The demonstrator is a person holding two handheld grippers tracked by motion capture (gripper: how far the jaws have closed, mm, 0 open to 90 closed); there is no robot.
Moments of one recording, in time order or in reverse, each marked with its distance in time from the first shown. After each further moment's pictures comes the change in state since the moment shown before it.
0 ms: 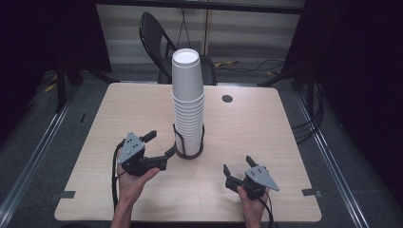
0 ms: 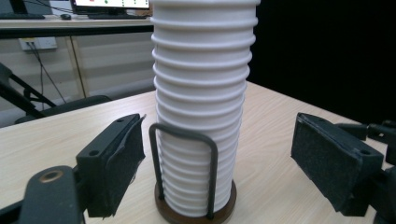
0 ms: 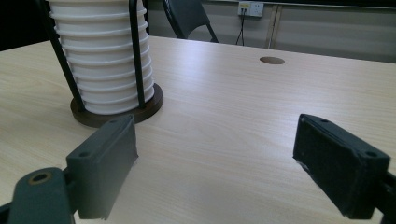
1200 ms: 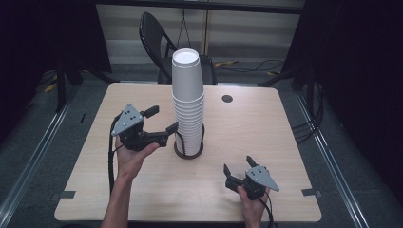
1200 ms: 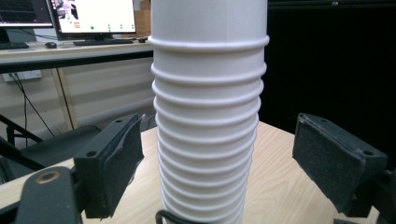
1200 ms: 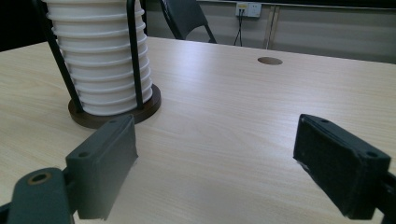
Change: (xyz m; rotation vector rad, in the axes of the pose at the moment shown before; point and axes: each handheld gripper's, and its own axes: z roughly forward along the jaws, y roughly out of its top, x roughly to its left) left arm 0.017 0.065 0.016 -0.059 -0.063 0.040; right arm 0.000 0.000 0.000 -0.003 -0.009 0.002
